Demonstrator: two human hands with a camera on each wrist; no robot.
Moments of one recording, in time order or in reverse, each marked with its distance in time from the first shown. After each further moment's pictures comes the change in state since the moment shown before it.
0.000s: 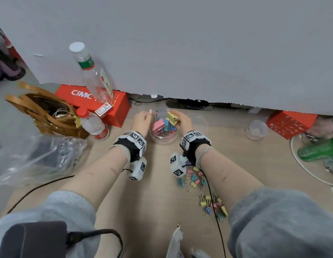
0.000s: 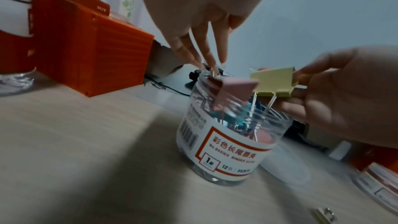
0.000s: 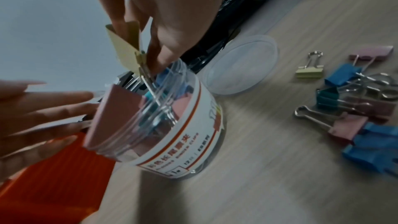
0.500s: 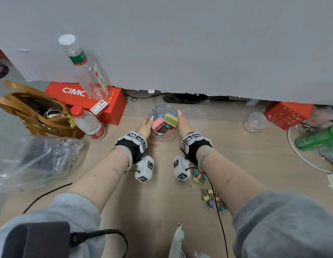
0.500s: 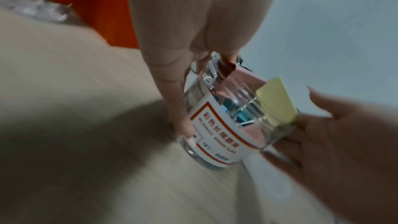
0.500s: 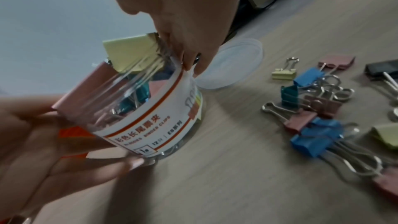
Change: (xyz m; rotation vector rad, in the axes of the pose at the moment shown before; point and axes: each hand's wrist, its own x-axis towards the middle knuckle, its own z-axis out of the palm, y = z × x) left_hand 0.003 -0.027 0.028 -0.359 -0.279 -0.457; right_hand -0.010 0.016 0.000 -0.260 0.027 0.183
